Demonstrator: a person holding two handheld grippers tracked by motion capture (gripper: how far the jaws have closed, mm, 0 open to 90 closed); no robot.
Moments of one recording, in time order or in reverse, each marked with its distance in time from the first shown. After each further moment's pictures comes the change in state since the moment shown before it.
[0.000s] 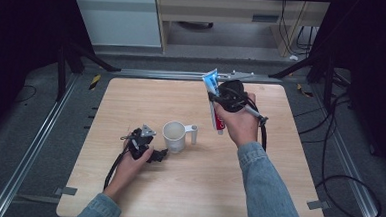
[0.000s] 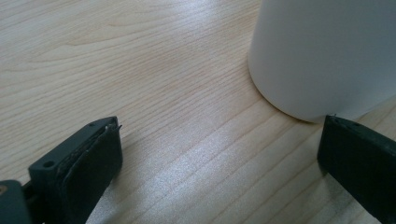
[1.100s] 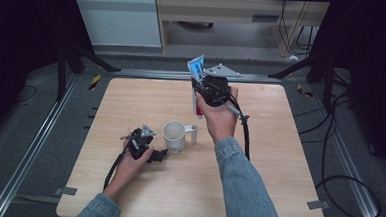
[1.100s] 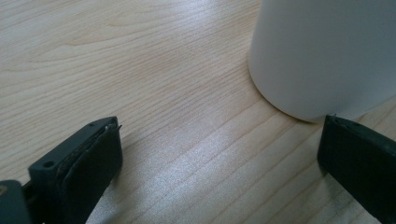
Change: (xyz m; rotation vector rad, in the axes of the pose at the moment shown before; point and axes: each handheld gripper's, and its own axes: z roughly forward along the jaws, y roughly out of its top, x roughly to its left) left arm 0.000 0.000 0.000 -0.001 0.000 0.000; right arm 0.034 0.020 0.021 -0.235 -0.010 0.030
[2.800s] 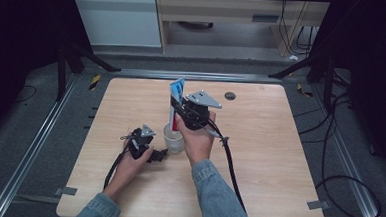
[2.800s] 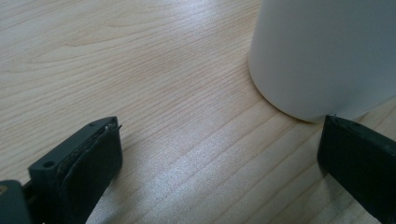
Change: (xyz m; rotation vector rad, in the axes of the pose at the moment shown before) left arm 0.000 0.000 0.000 0.000 -0.002 0.002; right arm 0.052 -0.062 0.019 -0.109 0.106 0.119
